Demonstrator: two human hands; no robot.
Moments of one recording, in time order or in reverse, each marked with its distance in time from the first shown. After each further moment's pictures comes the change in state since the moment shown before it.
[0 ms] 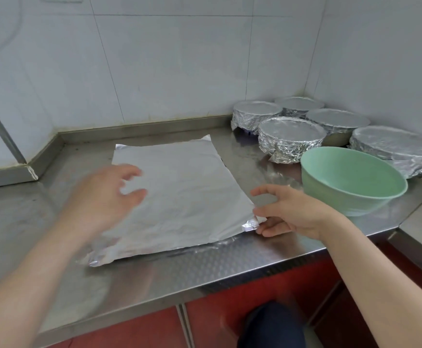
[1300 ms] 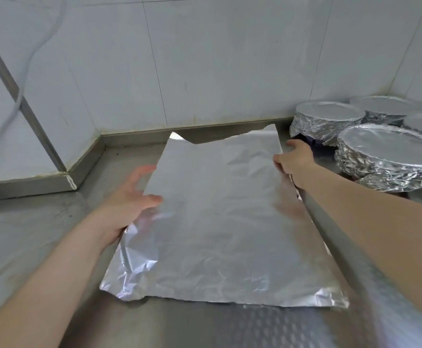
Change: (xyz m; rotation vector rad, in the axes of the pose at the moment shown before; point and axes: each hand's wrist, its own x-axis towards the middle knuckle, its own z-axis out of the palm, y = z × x) left_hand 0.098 -0.096 0.033 -0.896 -0.218 -0.326; right_hand 0.257 -0.067 0.025 -0.115 0.593 -0.183
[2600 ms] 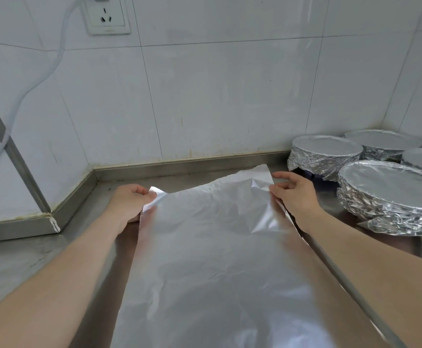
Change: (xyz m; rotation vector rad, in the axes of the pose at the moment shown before) left_hand 0.132 0.002 -0.013 0.136 0.348 0.027; right_hand 0.001 0.006 -0.001 0.305 -0.058 -0.182
